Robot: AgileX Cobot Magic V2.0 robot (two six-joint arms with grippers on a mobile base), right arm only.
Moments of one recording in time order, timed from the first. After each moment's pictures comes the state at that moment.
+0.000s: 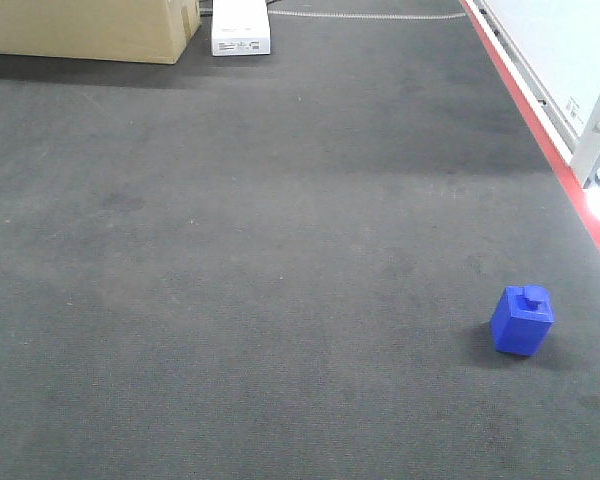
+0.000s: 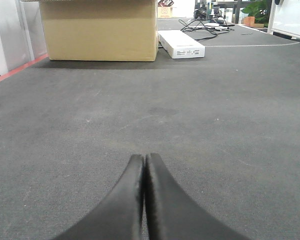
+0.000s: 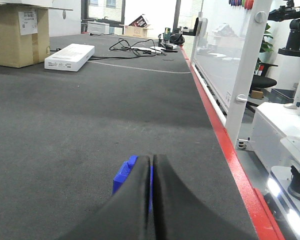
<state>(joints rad) 0.01 -0.01 0.03 -0.04 0.09 -0.09</state>
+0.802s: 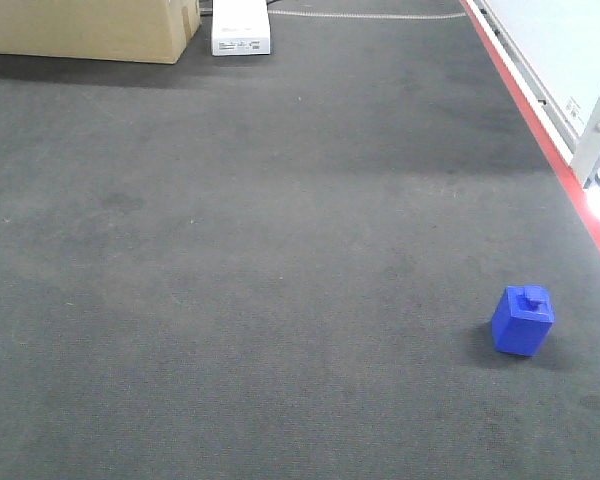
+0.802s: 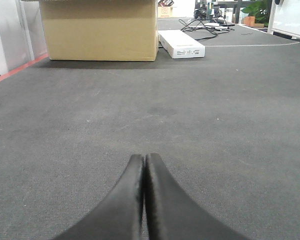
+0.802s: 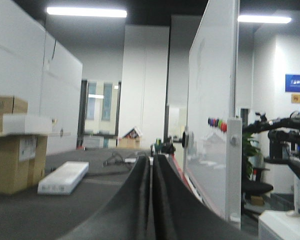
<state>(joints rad) 0.01 -0.01 0.02 0.00 -0.34 -0.09</state>
